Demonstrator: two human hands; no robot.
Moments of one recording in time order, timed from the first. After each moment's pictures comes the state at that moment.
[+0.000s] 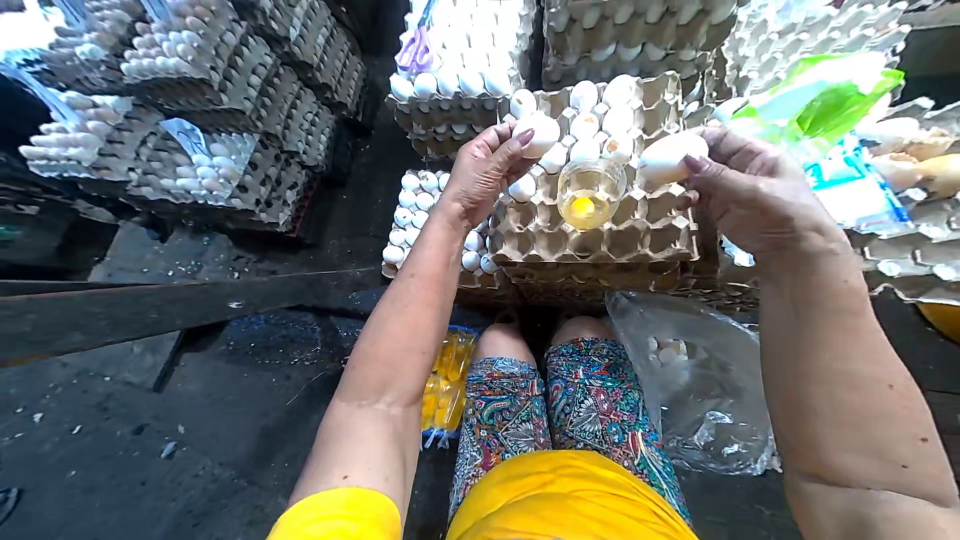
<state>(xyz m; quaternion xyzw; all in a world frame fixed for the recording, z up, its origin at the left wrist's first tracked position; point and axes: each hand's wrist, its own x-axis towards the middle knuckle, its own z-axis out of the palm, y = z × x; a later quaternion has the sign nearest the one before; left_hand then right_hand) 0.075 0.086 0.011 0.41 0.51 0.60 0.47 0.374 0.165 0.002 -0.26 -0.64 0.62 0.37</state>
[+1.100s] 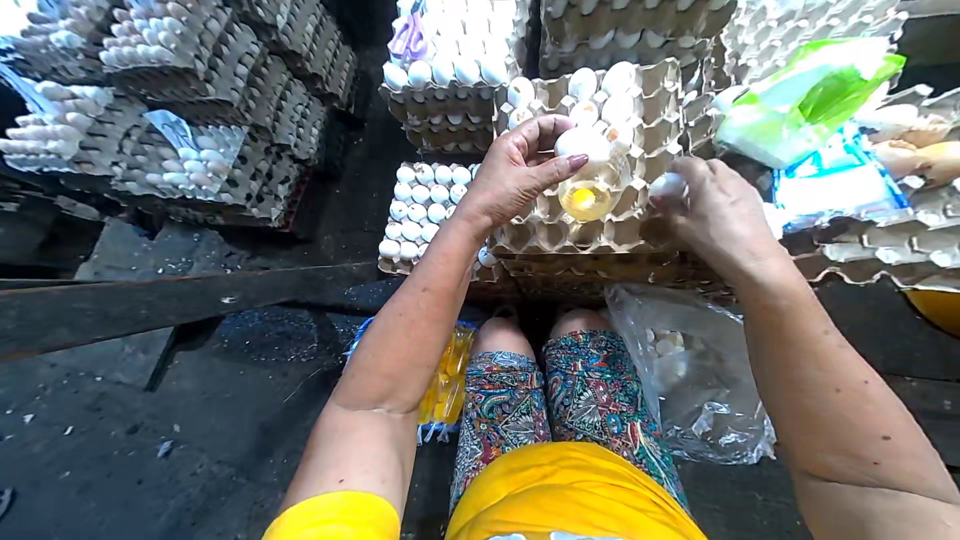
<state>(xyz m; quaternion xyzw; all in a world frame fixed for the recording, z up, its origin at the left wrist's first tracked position) 0.110 0.070 0.025 0.57 0.49 0.51 0.41 0.366 0.147 -0.015 -0.49 -0.85 0.17 0.14</state>
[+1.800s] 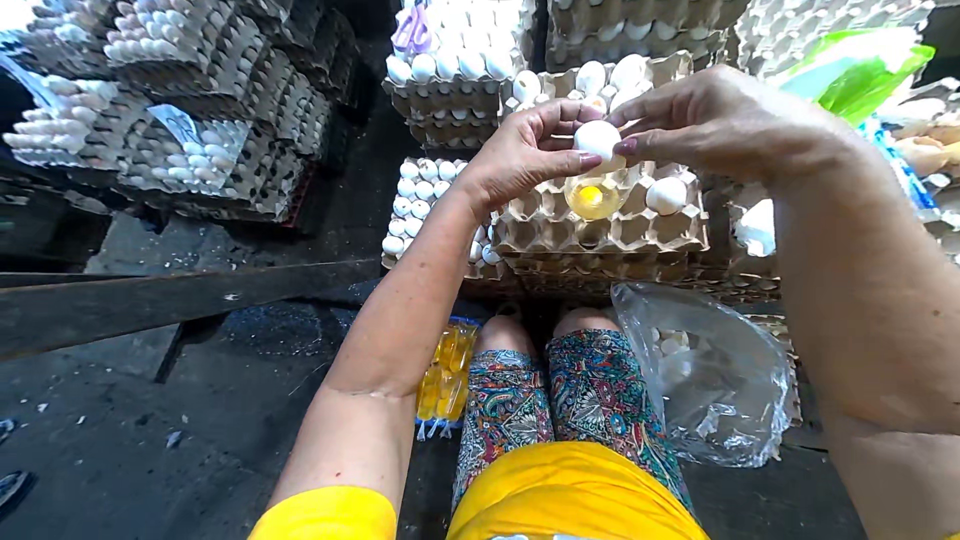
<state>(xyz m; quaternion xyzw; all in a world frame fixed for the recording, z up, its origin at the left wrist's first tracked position) 0.097 0.084 0.038 0.61 0.46 0.44 0.46 0.324 0.176 0.066 -0.24 -0.84 0.46 0.14</state>
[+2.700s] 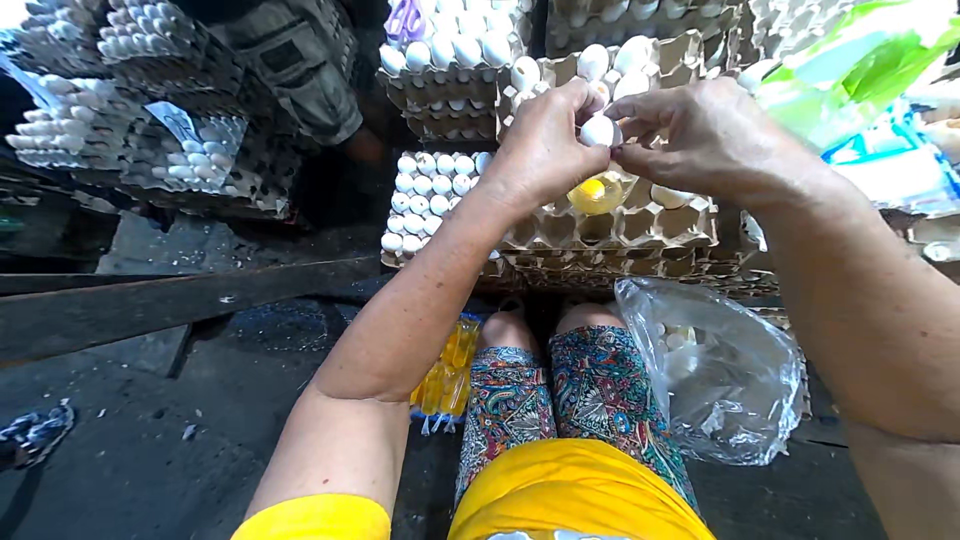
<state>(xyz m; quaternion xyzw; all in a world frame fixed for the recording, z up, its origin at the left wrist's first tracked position) 0.131 0.091 0.054 0.66 0.64 0.30 0.24 0.317 0.173 0.039 -0.25 -0.92 0.25 0.19</state>
